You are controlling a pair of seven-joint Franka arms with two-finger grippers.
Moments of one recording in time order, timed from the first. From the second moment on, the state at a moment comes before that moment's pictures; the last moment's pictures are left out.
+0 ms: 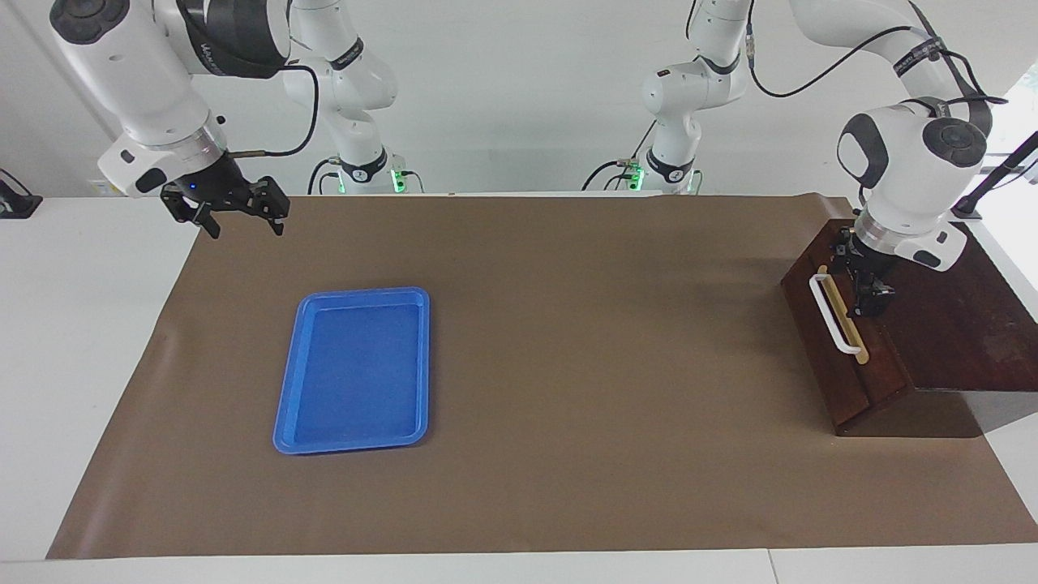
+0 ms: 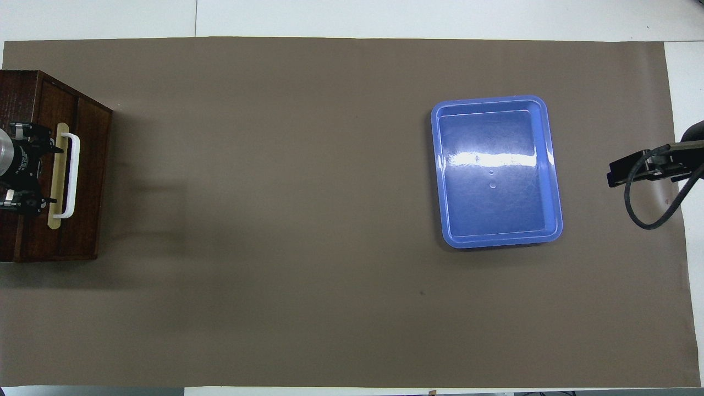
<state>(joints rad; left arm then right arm) 0.15 0.05 -0.10 -1.90 0.17 1.99 -1.42 -0.04 0.00 0.01 -1.62 -0.02 1.53 -0.08</state>
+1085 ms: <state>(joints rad) 0.04 0.01 -0.11 -1.65 0.00 1.47 -0.24 -0.08 0.01 0.04 -1.61 -0.02 1.53 -0.08</state>
